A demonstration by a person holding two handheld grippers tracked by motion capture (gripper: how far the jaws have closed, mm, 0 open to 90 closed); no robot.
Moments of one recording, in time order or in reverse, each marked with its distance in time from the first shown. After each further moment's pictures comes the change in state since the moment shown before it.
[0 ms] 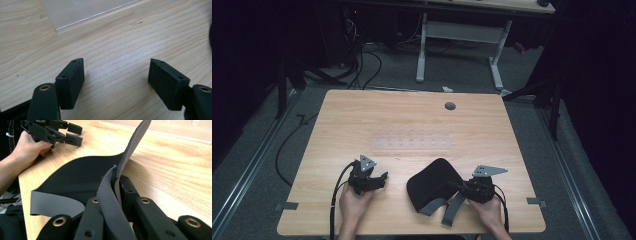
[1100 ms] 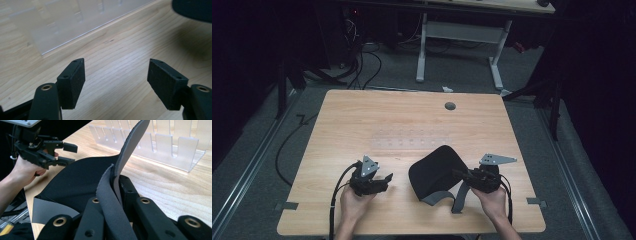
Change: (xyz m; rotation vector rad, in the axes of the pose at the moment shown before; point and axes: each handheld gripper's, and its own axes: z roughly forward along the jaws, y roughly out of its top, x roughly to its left) left arm -0.029 0.010 -0.026 -0.033 -0.171 0.048; right arm -0.003 0.037 -0.021 -0.066 -0.011 0.032
